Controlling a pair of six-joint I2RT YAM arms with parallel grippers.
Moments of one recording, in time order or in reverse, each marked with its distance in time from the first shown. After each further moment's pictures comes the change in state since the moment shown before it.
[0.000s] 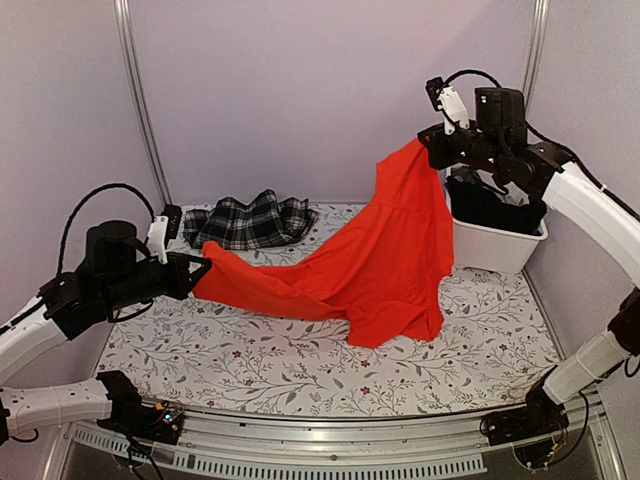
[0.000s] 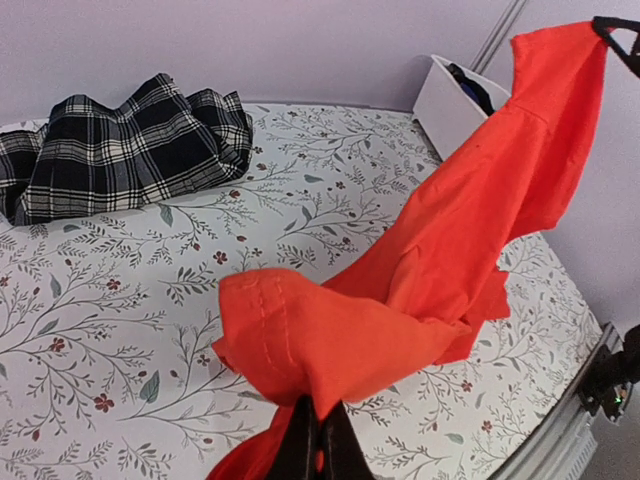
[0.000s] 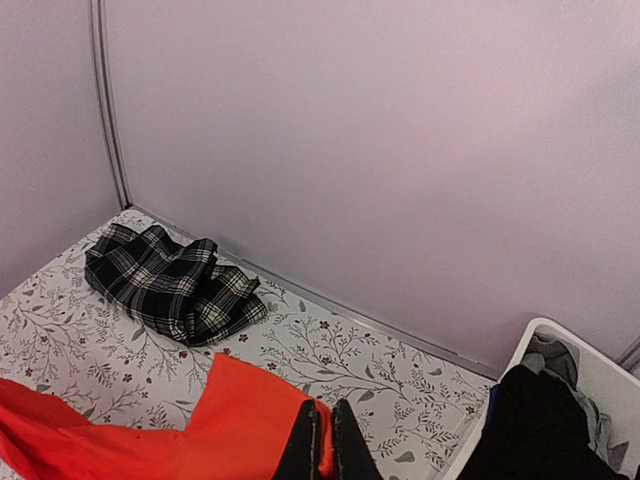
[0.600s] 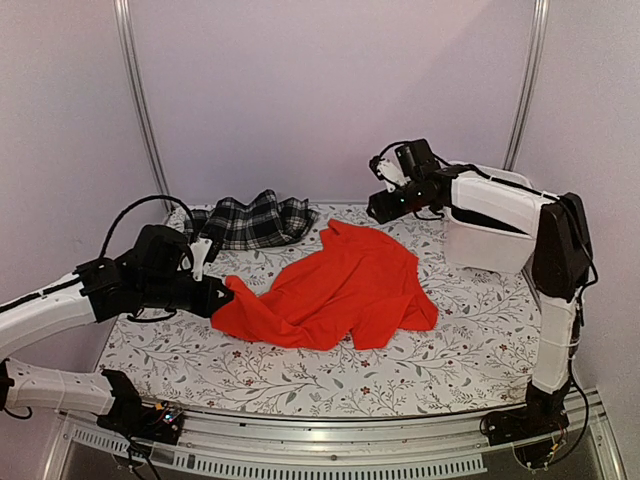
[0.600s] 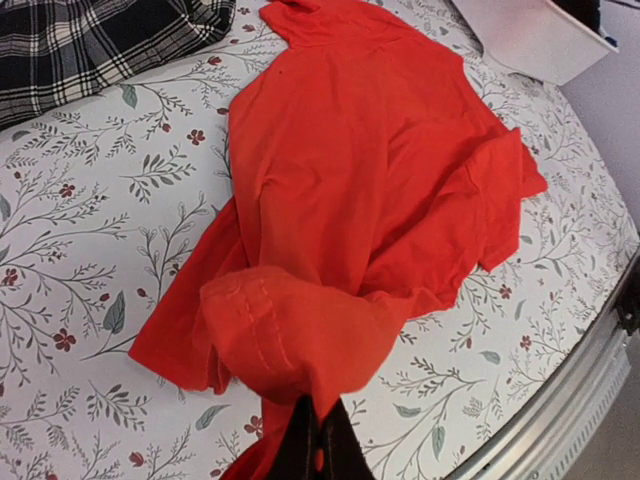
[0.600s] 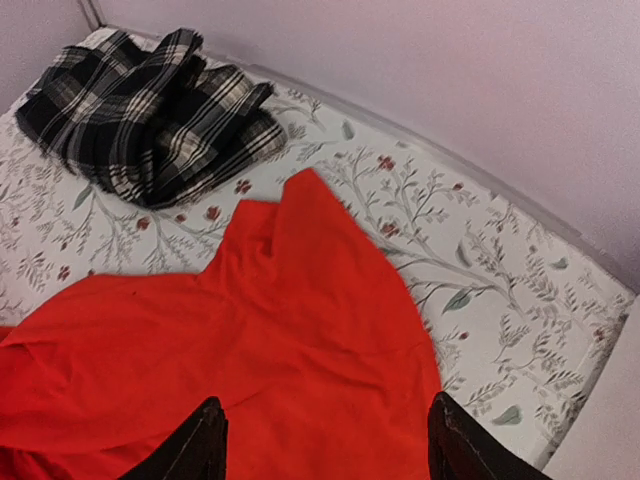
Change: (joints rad) left arm -0.074 0.237 0.040 -0.110 0.063 0.019; right arm -0.048 0.673 0.338 -0.103 -0.061 0.008
